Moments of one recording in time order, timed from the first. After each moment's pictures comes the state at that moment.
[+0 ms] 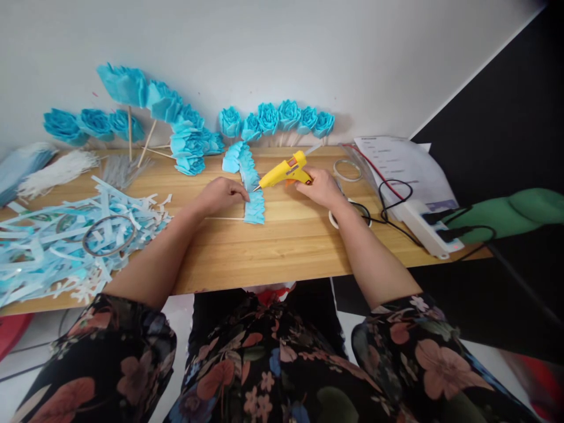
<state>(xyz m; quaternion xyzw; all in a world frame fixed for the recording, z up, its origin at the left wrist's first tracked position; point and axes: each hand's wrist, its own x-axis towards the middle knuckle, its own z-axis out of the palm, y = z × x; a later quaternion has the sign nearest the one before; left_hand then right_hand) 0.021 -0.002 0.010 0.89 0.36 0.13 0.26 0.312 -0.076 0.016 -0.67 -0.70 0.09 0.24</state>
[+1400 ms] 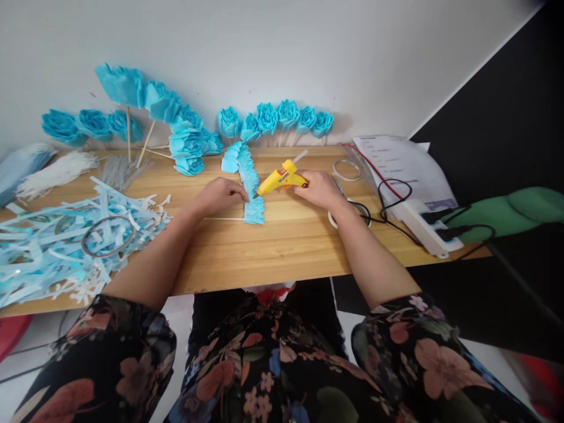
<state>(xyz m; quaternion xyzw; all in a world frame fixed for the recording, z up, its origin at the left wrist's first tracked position) 0.021 -0.002 0.010 0.89 0.36 0.13 0.25 0.311 -0.077 0.018 -0.67 -0.71 0.07 0.19</state>
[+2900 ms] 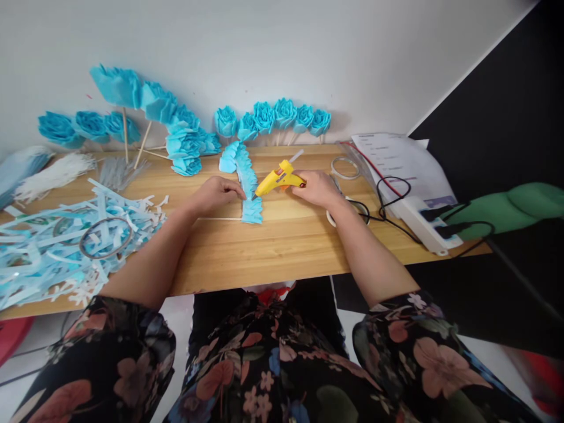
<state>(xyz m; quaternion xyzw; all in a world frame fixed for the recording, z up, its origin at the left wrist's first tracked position) 0.017 0.004 0.005 0.86 0.36 0.16 0.32 0.313 -0.076 0.017 -0.67 -0.71 0.07 0.17</state>
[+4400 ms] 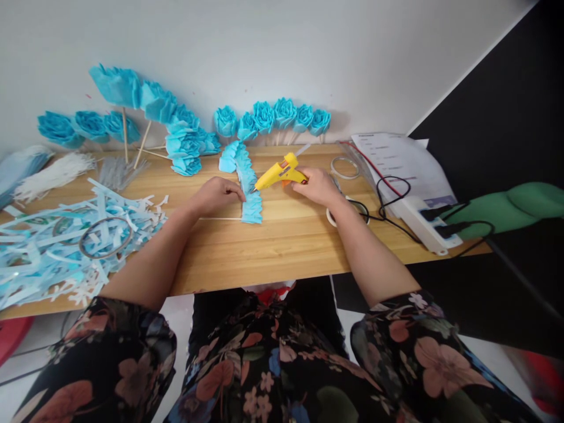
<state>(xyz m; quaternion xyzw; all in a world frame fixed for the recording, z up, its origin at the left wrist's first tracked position) 0.018 0.004 0.004 0.88 0.35 0.15 0.29 0.315 -0.074 0.016 -0.66 -0.70 0.10 0.23</state>
